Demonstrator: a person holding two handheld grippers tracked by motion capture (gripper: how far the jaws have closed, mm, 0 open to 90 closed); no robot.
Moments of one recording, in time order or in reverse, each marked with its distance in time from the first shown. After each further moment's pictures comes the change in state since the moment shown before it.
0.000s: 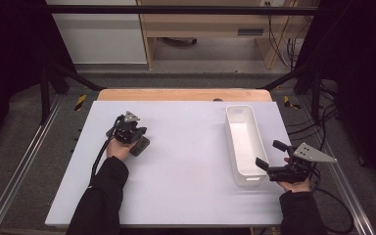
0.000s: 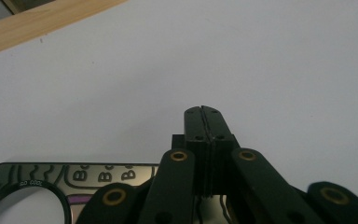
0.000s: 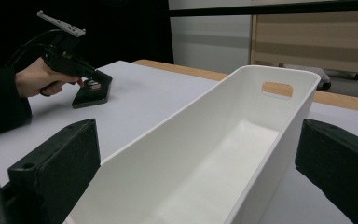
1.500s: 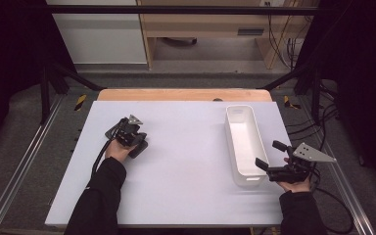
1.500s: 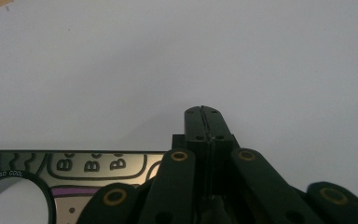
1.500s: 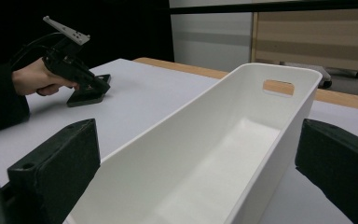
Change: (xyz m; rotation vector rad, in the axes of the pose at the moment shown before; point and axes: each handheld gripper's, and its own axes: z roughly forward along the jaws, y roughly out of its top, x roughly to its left) left arm -0.003 -0.005 0.004 0.126 -0.026 0.063; right arm 0.000 0.000 0.001 0.008 0.000 0.001
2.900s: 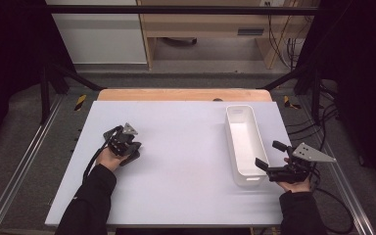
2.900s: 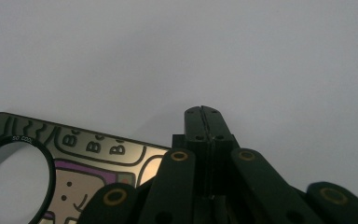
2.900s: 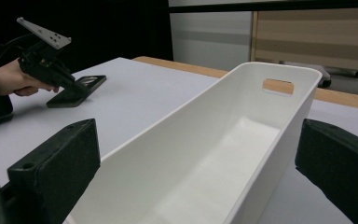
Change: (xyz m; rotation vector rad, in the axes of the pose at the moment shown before) left arm -0.011 -0.025 -0.026 0.046 -0.030 0.070; right arm 0.000 0.000 0.000 0.004 -0.002 -0.005
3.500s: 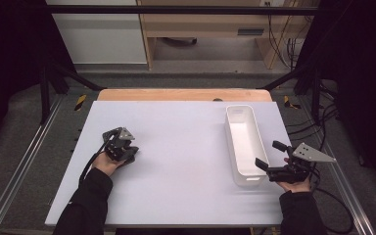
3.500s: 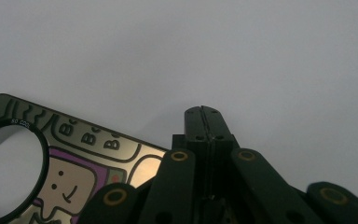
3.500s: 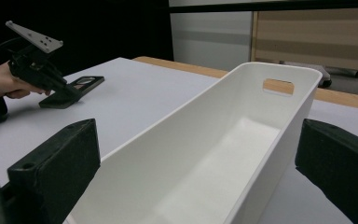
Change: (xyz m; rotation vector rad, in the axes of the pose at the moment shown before) left arm -0.004 -0.015 -0.010 0.010 -0.007 0.021; right arm 0.000 0.000 0.000 0.001 0.001 -0.001
